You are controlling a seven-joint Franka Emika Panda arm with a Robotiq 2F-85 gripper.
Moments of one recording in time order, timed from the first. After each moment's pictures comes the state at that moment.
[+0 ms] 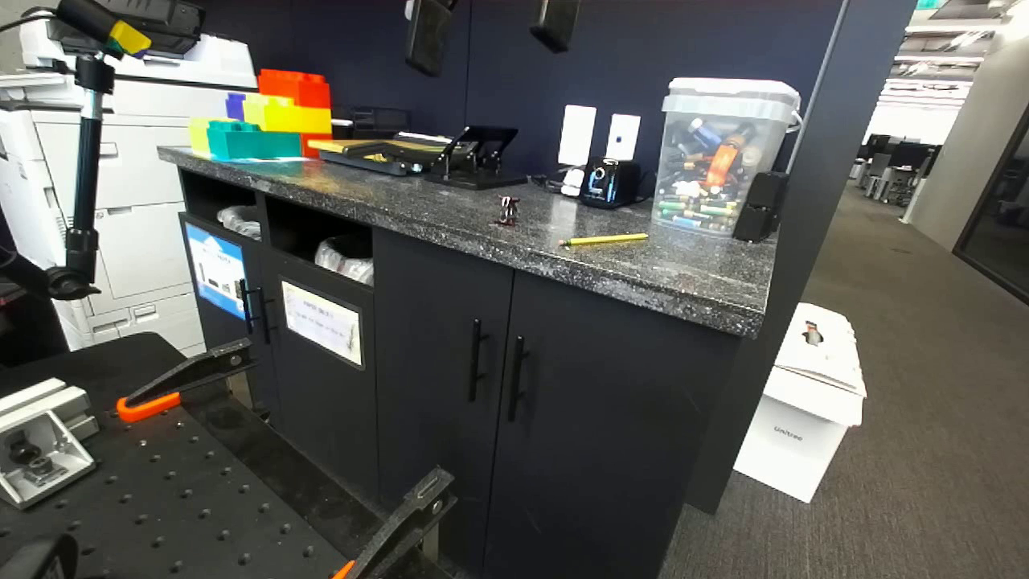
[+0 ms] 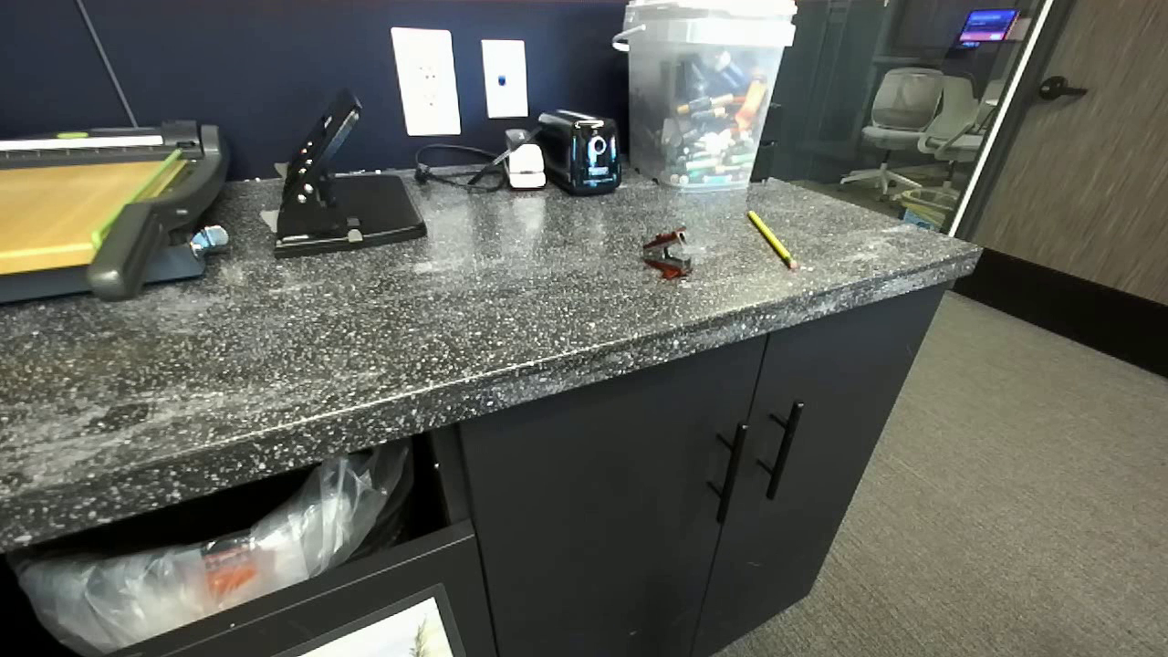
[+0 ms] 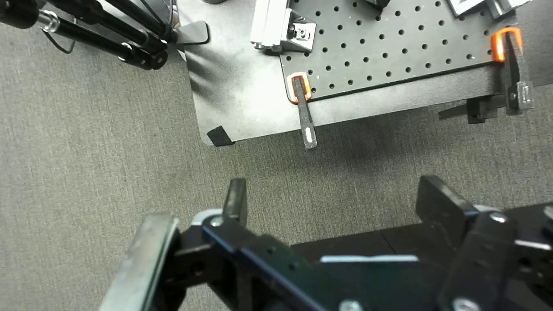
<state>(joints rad) -0.13 -0.20 -0.05 -2.31 -0.17 1.83 0.03</state>
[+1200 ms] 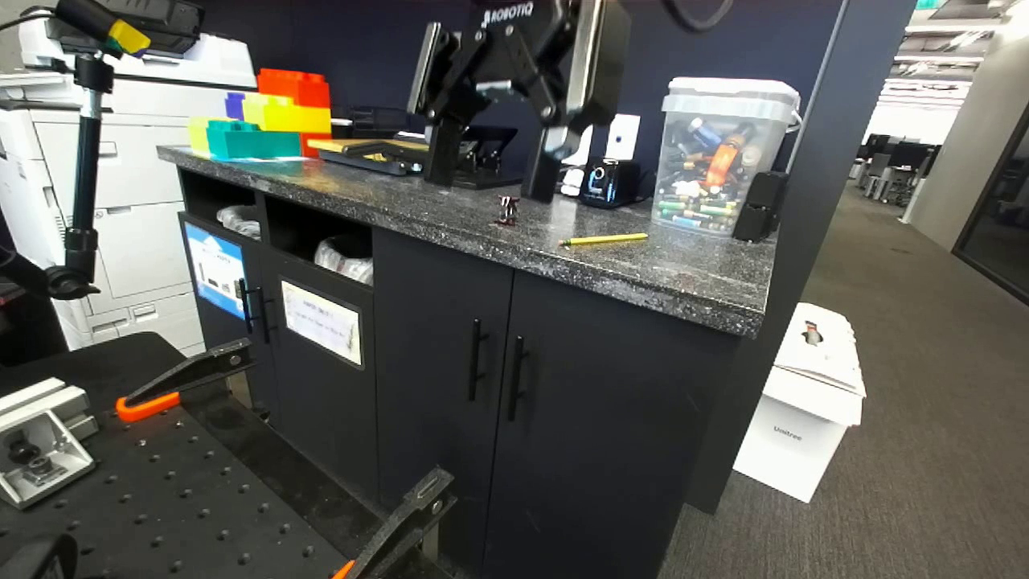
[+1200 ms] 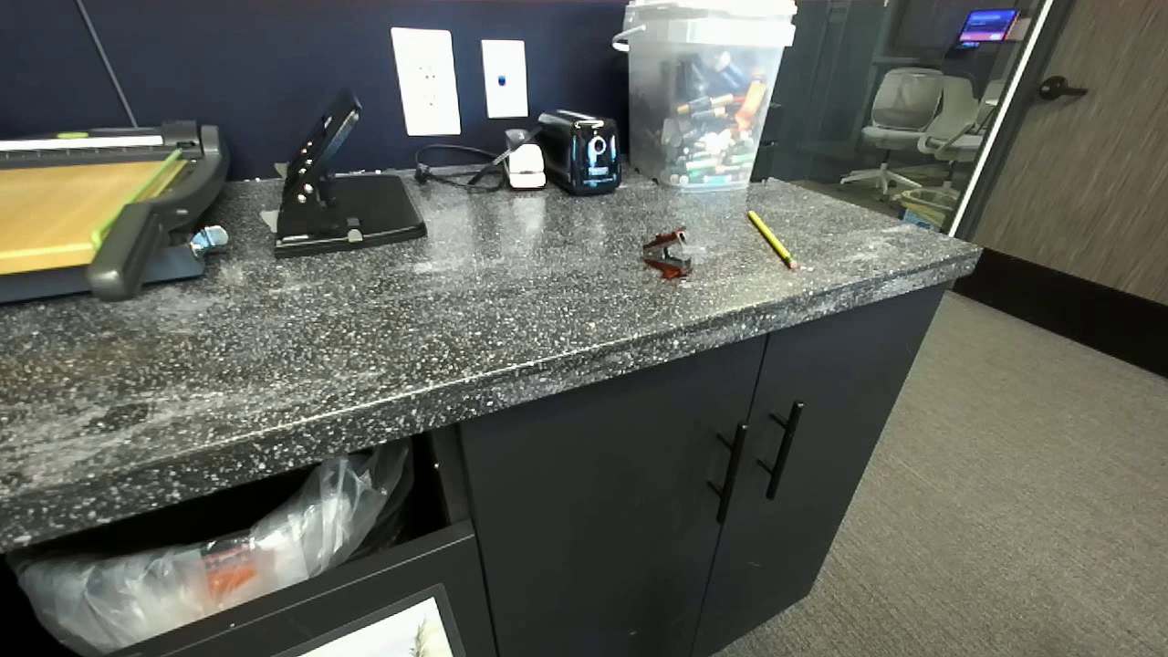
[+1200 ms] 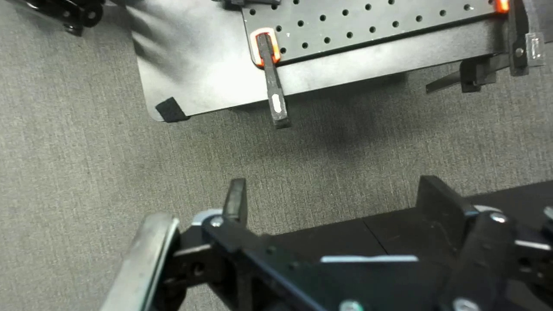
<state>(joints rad) -0.12 -0.03 -0.05 -2.34 -0.11 2.04 0.04</state>
